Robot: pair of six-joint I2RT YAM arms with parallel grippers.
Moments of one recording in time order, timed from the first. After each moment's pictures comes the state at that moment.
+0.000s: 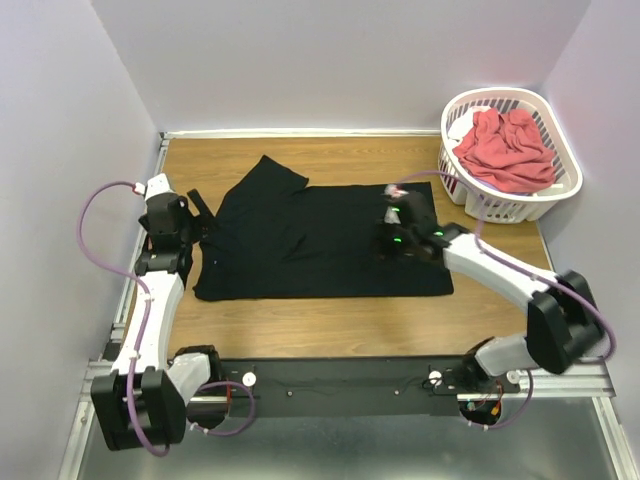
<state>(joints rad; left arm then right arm) 0.10 1.03 0.76 -0.29 -0.12 -0.38 0.52 1.40 0.88 -0.36 -0.07 0.44</state>
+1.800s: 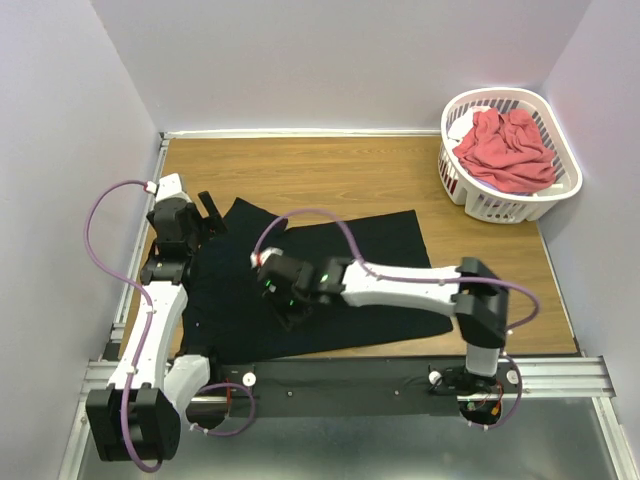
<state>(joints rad) 0.01 0.92 0.71 -0.22 -0.14 -0.30 1.29 1.89 1.48 -0.61 0.02 0.46</state>
